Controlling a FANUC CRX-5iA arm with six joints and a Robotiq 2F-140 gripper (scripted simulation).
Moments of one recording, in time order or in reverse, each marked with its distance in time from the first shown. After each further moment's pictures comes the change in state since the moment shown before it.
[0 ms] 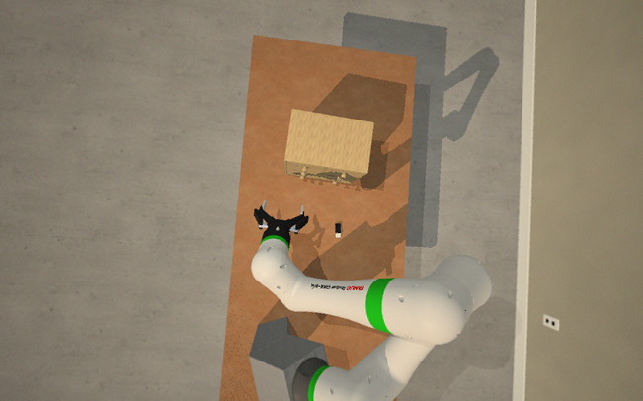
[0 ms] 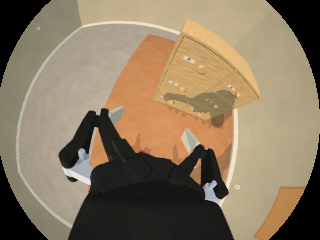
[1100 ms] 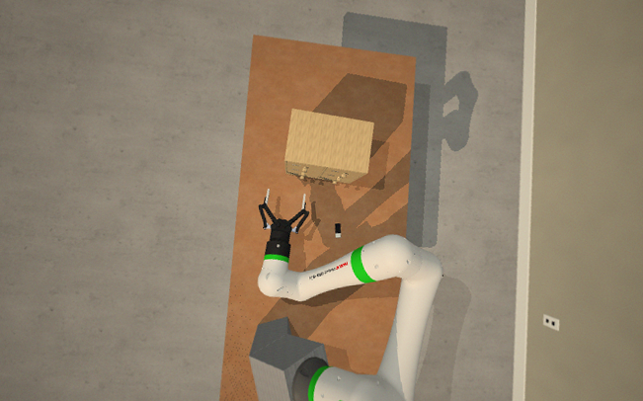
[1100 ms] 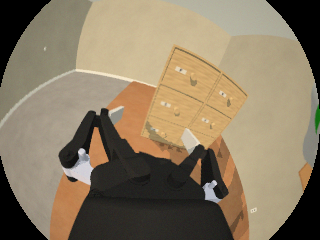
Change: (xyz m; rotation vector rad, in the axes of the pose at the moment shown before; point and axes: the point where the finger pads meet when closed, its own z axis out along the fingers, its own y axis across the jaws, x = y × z) arm 0.019 0.003 0.072 0.010 0.668 0.011
